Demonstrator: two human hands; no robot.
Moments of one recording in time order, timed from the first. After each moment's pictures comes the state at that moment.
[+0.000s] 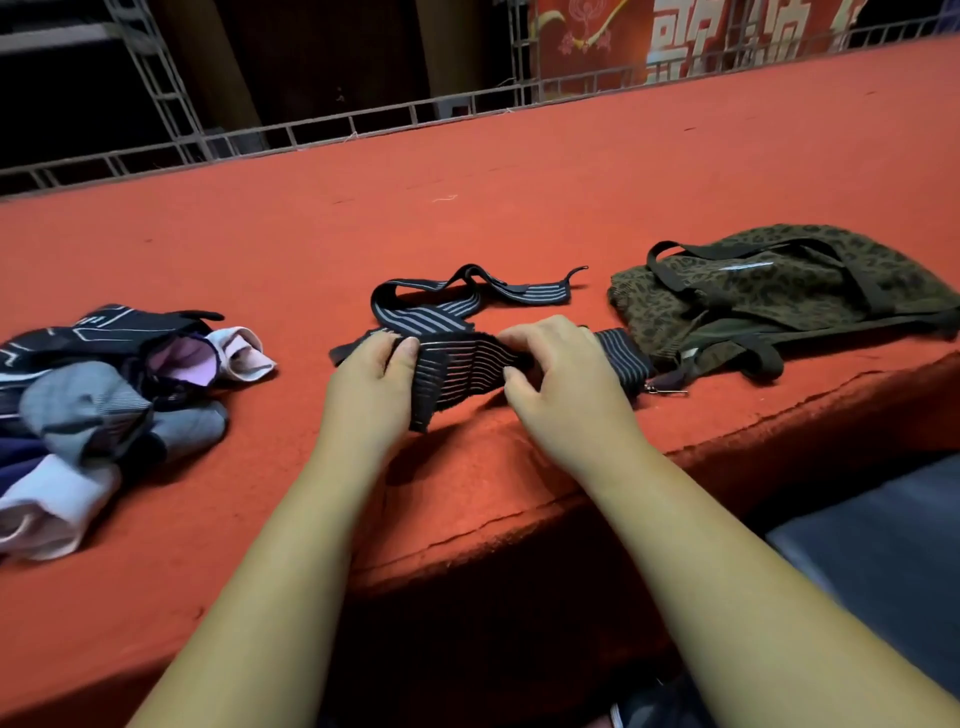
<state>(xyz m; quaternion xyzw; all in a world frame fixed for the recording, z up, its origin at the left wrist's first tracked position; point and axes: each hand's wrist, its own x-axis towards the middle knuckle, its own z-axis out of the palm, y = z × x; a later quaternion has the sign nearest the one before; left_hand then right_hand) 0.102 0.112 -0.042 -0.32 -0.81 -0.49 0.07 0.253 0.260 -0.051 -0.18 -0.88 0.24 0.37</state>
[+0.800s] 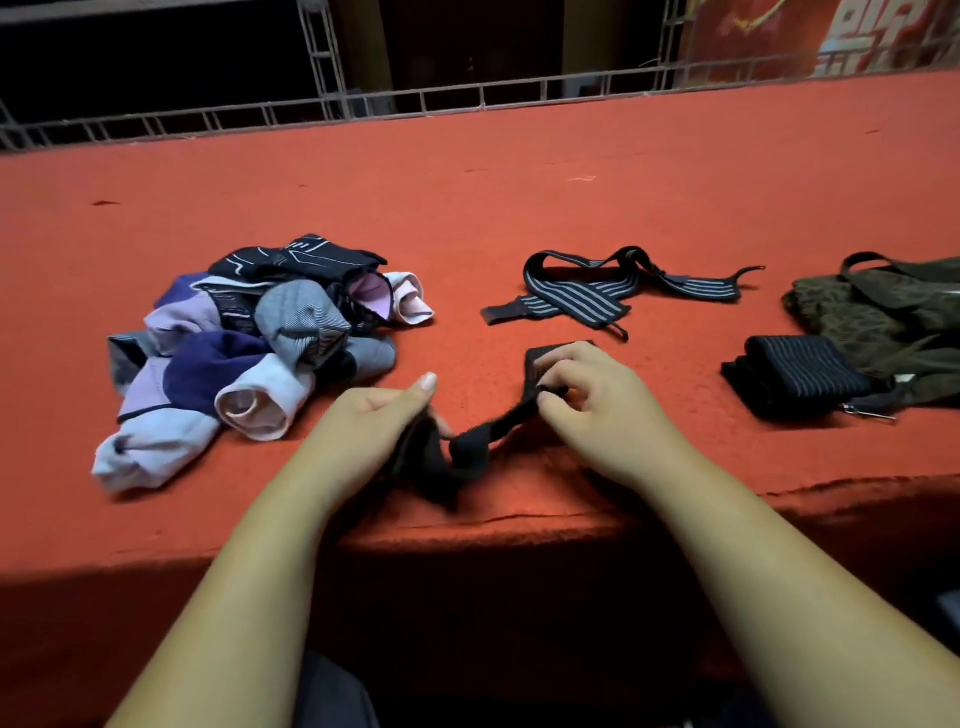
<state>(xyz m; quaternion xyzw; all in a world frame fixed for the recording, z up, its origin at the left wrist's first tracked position) 0.083 -0.088 -0.047 -0.21 -0.80 -0.54 -0.15 0.180 0.162 -0.070 -0.01 -0.91 0.33 0.26</state>
